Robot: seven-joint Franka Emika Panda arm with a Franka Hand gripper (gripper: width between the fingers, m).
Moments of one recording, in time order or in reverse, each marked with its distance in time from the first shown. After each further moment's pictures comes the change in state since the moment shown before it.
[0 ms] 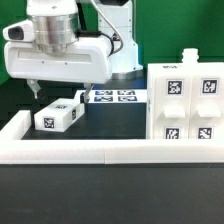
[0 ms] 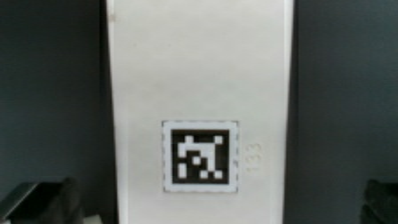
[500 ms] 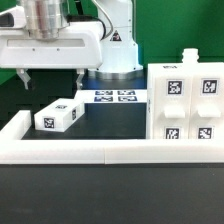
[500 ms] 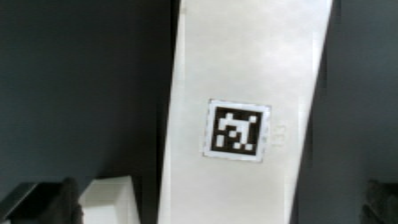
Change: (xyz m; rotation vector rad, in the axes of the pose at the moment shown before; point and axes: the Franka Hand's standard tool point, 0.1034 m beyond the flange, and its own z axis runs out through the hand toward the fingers) arm 0.002 0.011 -0.026 0.020 0.007 -0.052
